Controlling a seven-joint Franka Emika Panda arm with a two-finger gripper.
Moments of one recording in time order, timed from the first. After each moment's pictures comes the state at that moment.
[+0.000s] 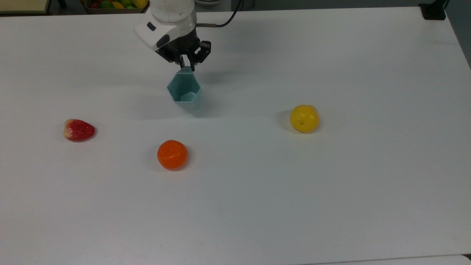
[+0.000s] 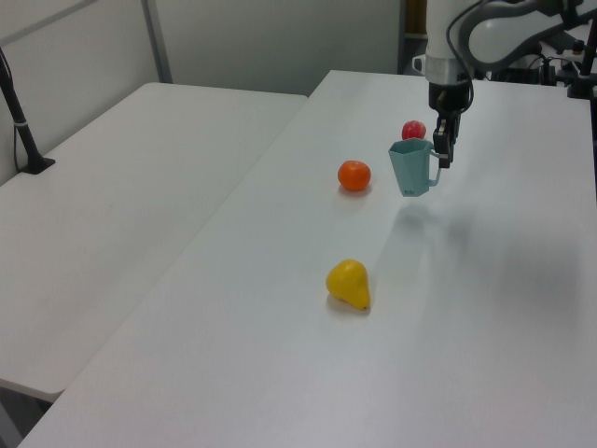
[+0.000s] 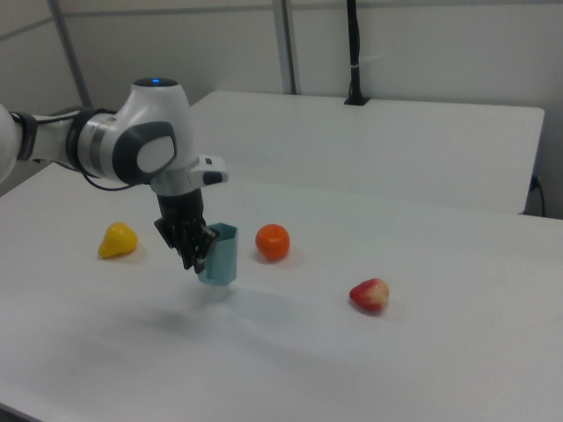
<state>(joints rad) -0.11 0.10 0.11 -1.97 0.00 2.03 -0.02</state>
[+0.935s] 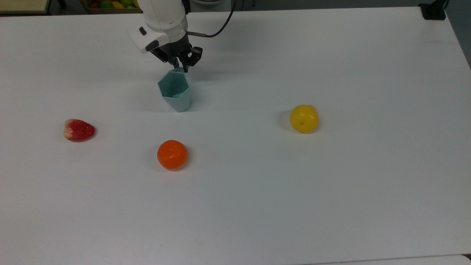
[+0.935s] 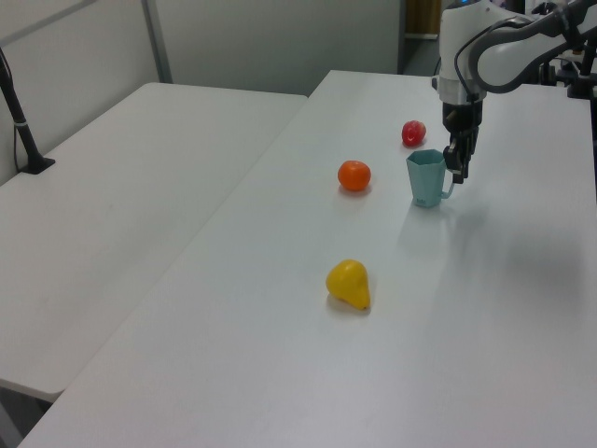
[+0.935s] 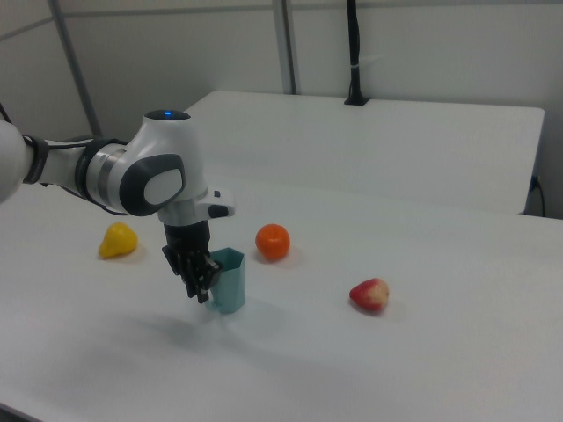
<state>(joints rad) -0.15 0.09 0.11 -2.09 0.00 2.09 0.07</state>
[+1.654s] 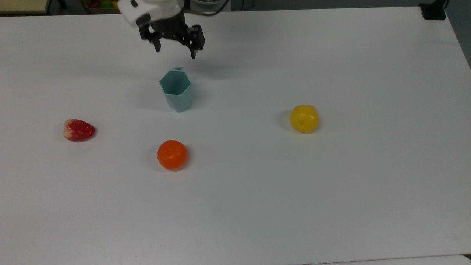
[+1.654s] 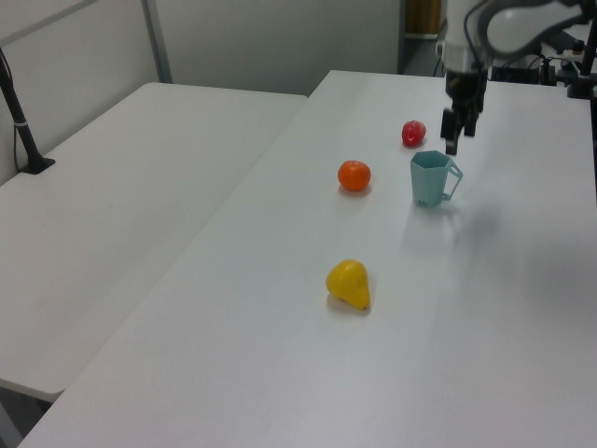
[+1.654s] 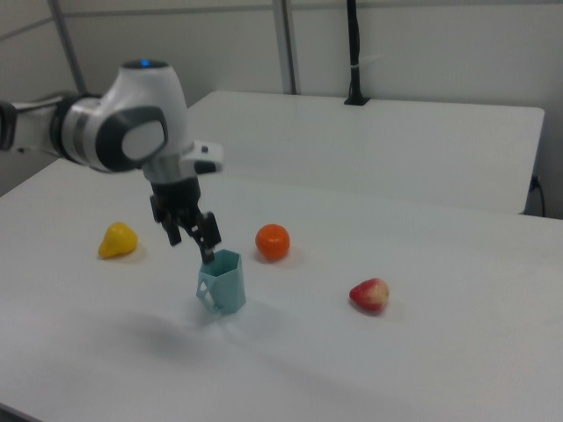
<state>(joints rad) -0.15 0.00 0.12 -2.01 0.00 1.99 0.13</state>
